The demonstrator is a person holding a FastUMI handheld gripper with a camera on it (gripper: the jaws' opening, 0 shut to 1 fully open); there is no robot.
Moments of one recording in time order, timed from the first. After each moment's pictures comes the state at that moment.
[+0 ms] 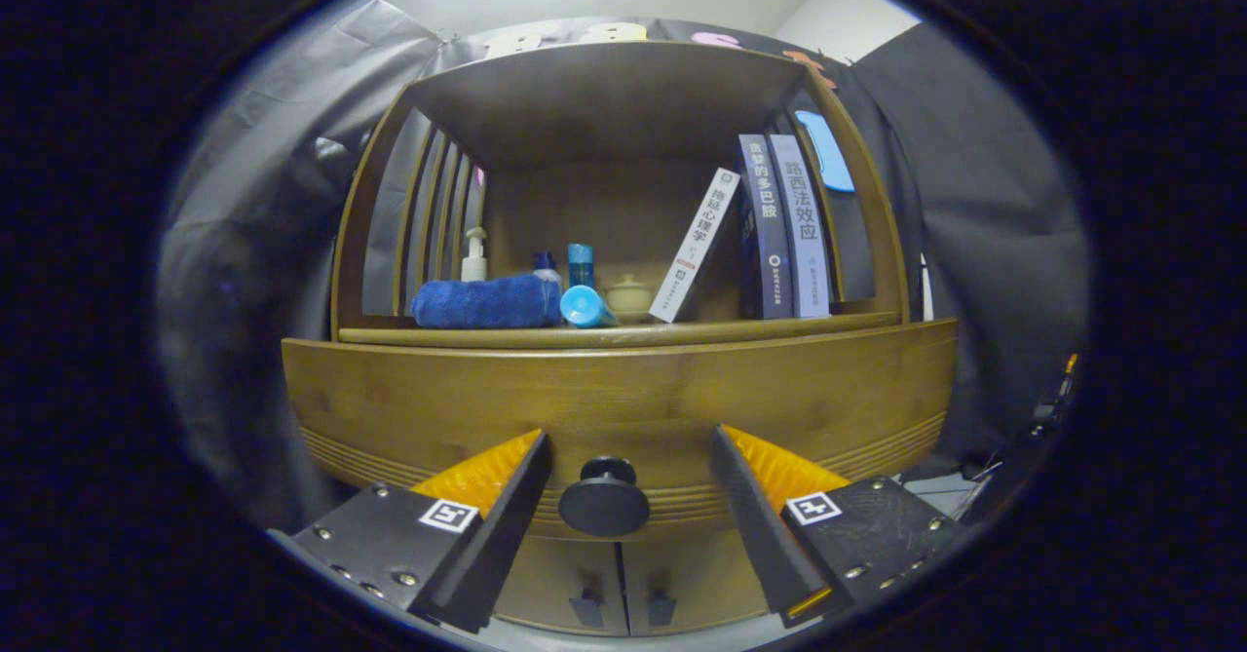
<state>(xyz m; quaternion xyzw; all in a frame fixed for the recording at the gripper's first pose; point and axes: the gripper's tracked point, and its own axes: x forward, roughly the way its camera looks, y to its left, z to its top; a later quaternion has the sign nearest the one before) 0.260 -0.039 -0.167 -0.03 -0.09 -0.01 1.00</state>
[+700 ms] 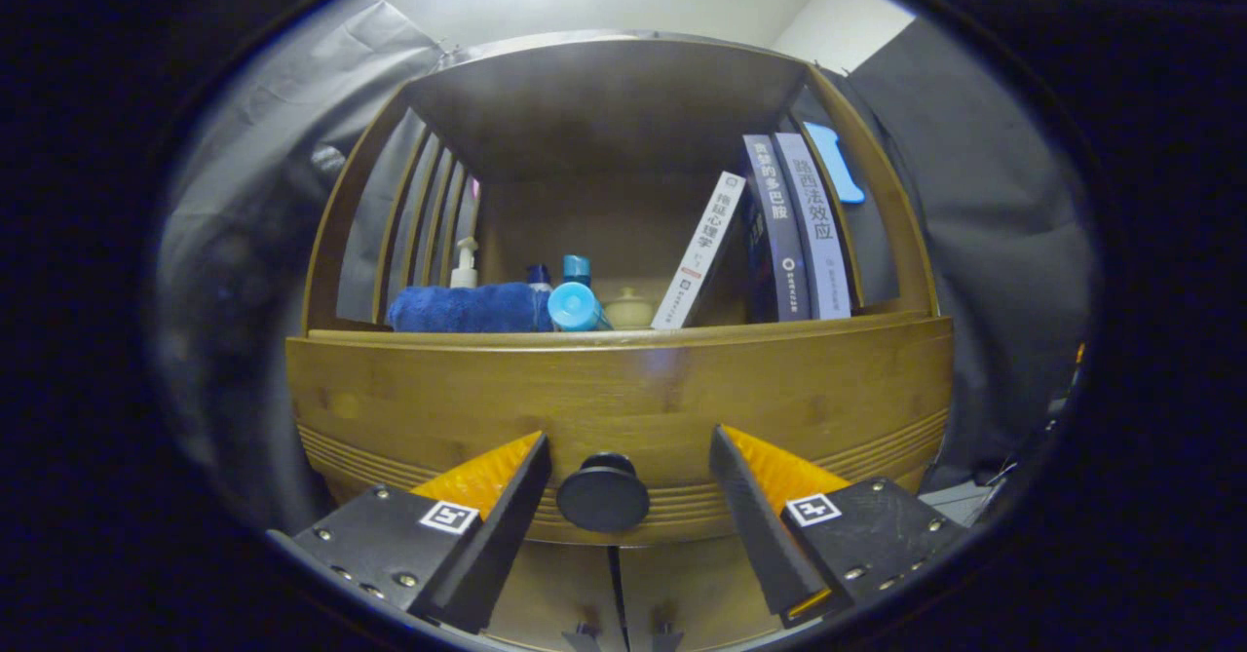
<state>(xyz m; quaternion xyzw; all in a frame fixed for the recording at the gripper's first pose) 0.301 -0.038 -0.173 -0.01 -0.10 -0.01 0.99</state>
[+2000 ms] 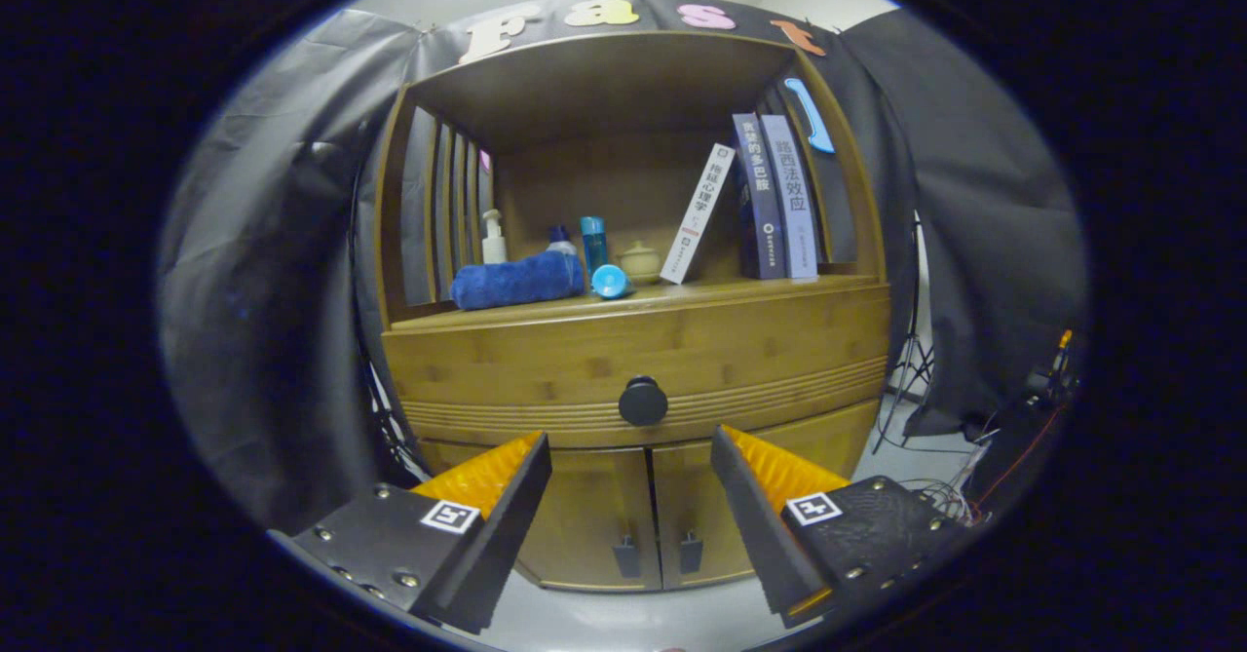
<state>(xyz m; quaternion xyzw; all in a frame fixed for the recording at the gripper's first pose) 0.162 -0.018 -0.174 0.01 0.01 0.00 1.00</state>
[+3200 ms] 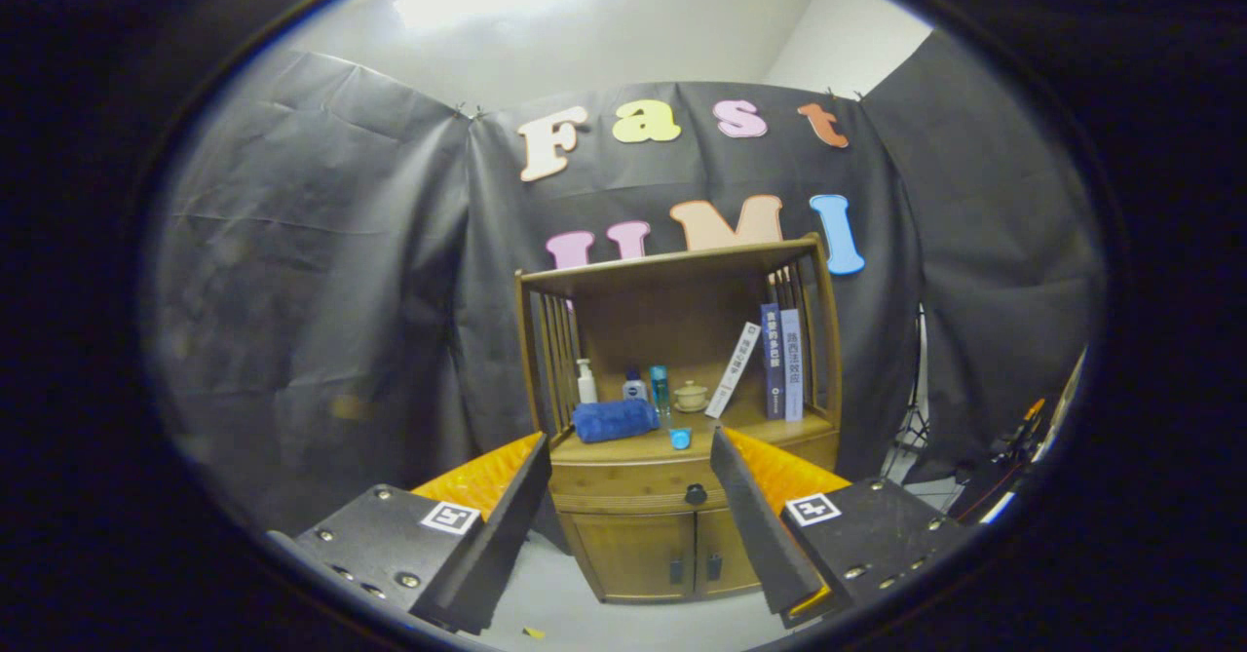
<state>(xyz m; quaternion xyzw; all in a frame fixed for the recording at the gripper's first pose) -0.064 0.048 0.062 0.02 -0.08 0.07 0.99</state>
